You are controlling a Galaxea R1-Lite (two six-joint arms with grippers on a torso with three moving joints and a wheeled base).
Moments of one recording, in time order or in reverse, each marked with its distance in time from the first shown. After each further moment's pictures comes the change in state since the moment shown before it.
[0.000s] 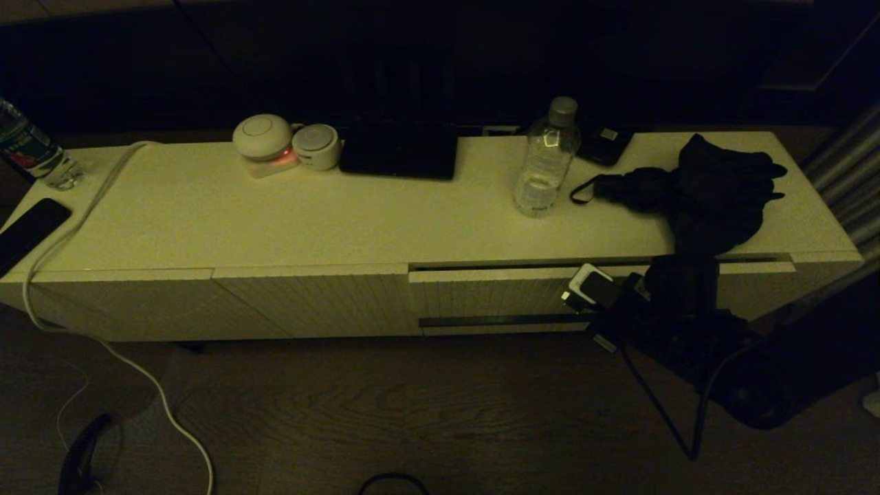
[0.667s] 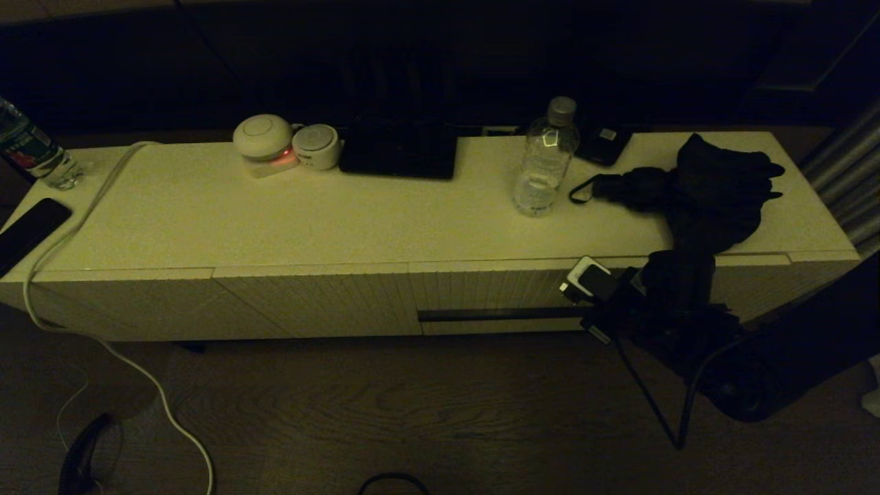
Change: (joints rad) left arm 0.000 0.000 0.000 0.000 0.000 0.000; right arm -0.030 0.040 -0.041 -0.077 0.001 0.008
